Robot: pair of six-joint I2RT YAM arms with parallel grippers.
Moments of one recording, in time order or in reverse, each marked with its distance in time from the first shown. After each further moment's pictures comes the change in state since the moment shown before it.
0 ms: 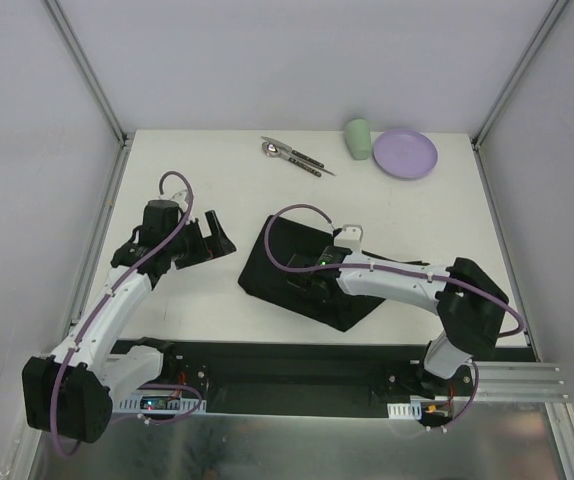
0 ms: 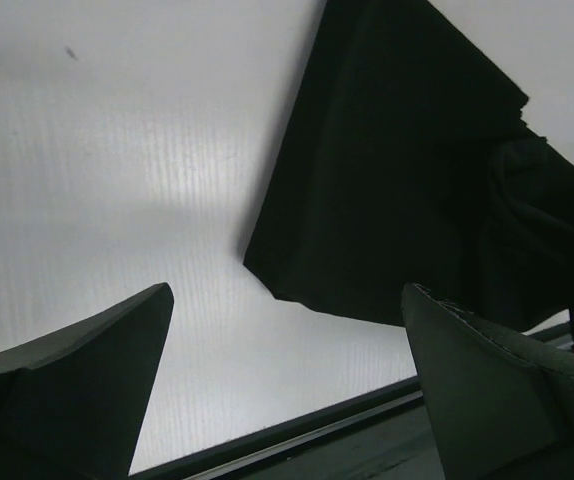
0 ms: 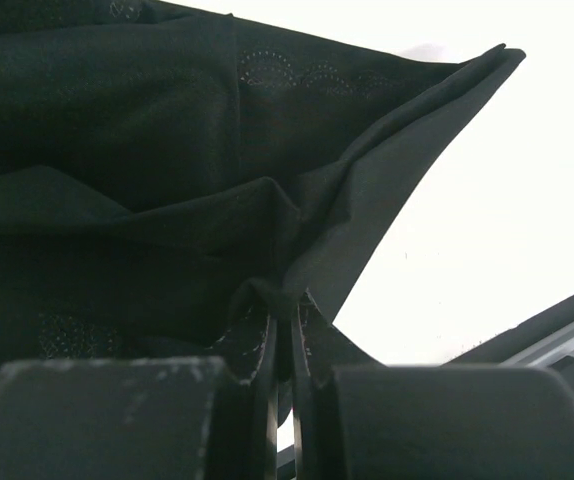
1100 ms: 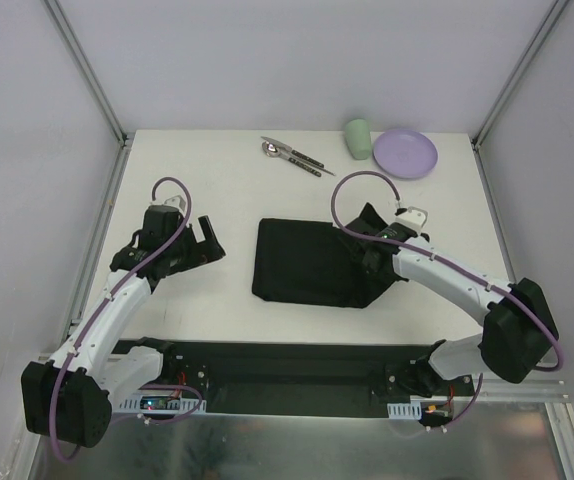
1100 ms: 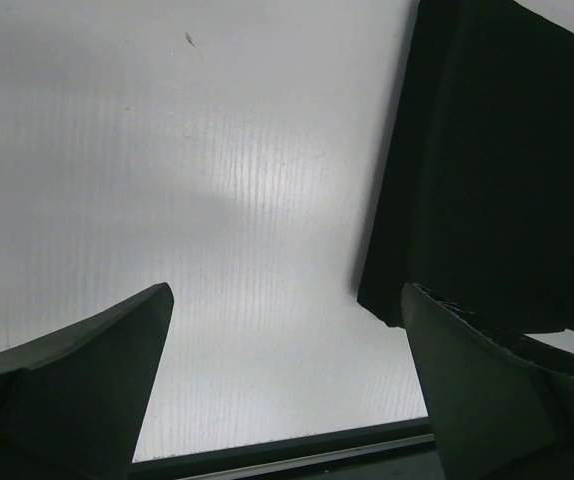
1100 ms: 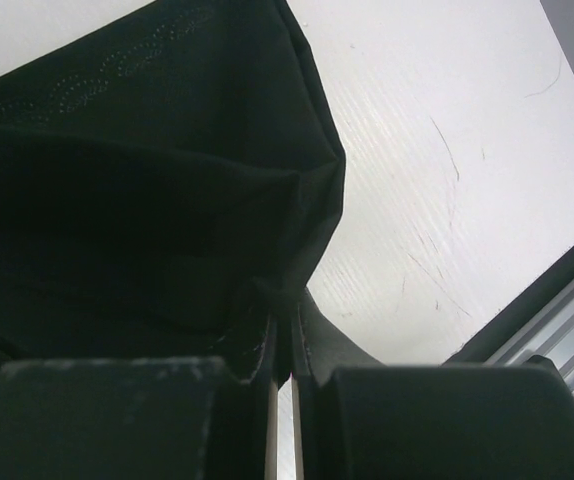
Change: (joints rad) left arm 0.000 -0.018 -0.023 -0.045 -0.141 0.000; right arm -0.369 -0.252 -0.126 0.043 0.025 -0.076
